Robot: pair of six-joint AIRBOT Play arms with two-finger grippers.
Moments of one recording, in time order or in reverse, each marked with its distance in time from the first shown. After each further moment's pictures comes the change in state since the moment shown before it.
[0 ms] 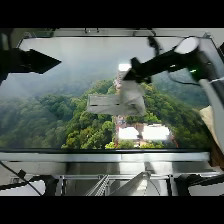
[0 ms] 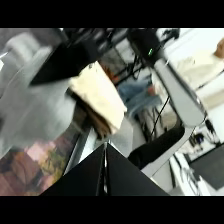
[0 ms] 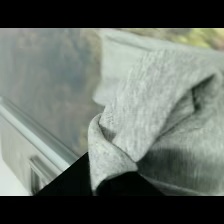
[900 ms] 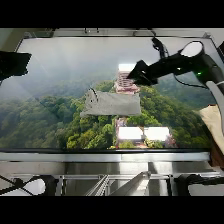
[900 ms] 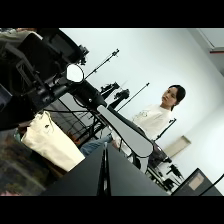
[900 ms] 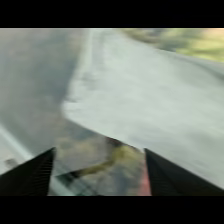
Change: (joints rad) left arm 0.139 0.089 -0.201 -0.282 -0.106 0.092; right arm -0.173 0.074 -0.128 -0.058 0.087 -0.133
